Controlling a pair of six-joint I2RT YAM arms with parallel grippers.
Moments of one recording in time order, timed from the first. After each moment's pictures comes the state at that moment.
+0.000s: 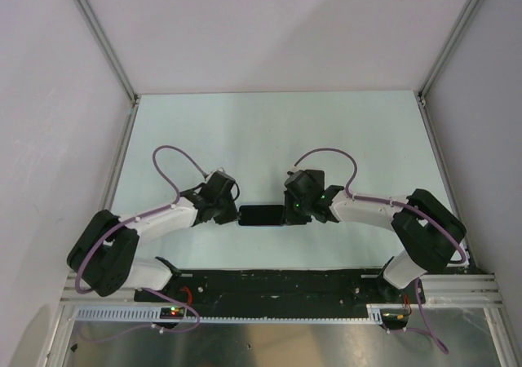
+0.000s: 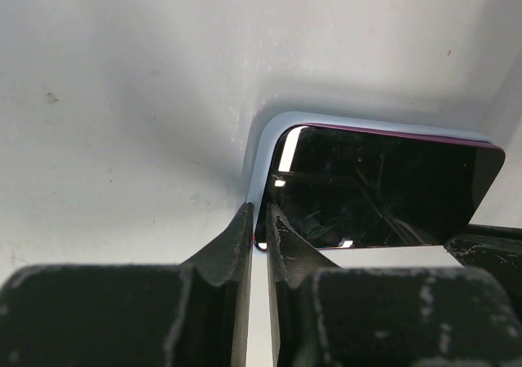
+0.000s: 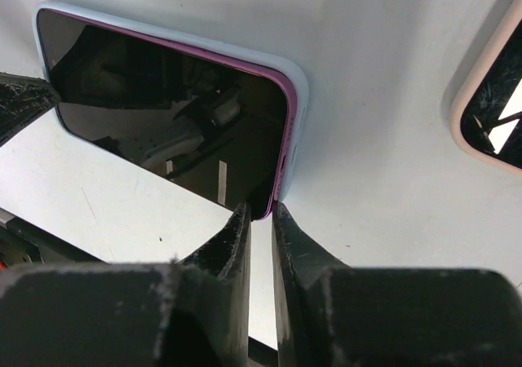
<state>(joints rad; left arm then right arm) -0.63 1.34 0.61 -0.31 -0.06 -0.89 0.86 1.57 0.82 -0.23 -0.05 0.78</state>
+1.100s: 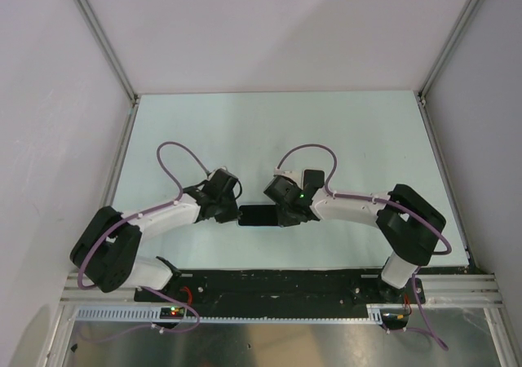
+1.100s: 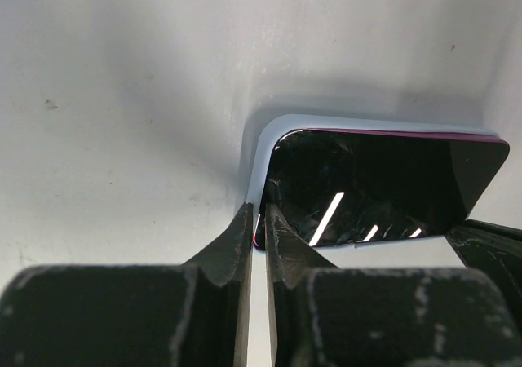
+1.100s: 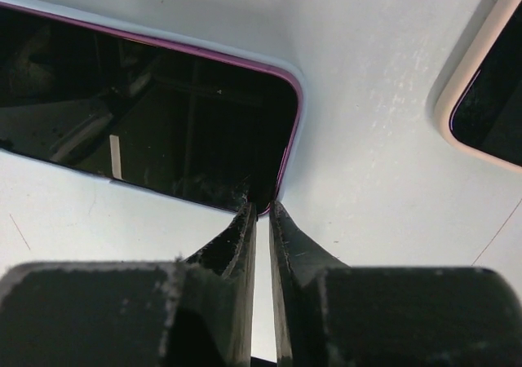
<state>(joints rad) -0.64 1.37 0.66 -0.36 -0.06 -0.86 0.98 1.71 1.01 -0.46 0.19 0.75</state>
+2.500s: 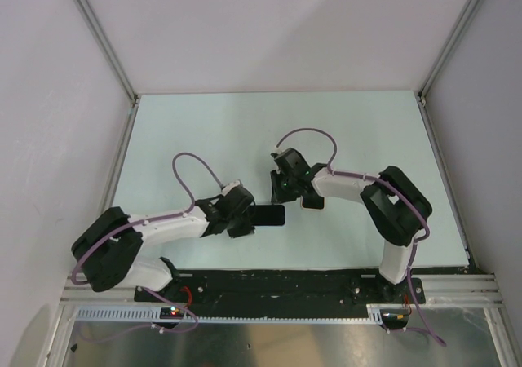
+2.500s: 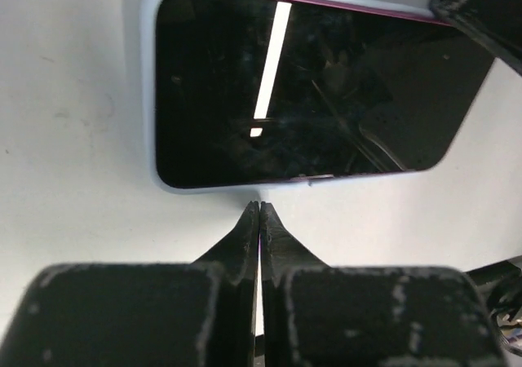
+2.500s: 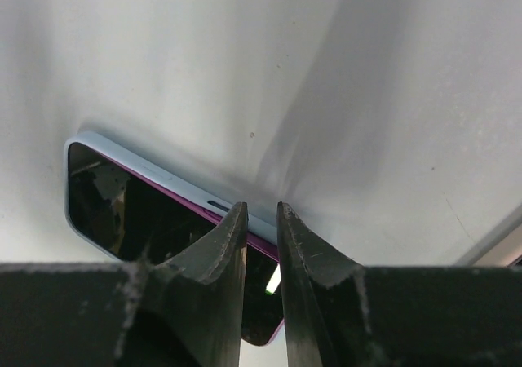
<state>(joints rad) -0.85 1.36 0.62 -0.31 -0.08 -1.03 0.76 1.85 1.12 -0.24 -0.11 0.50</state>
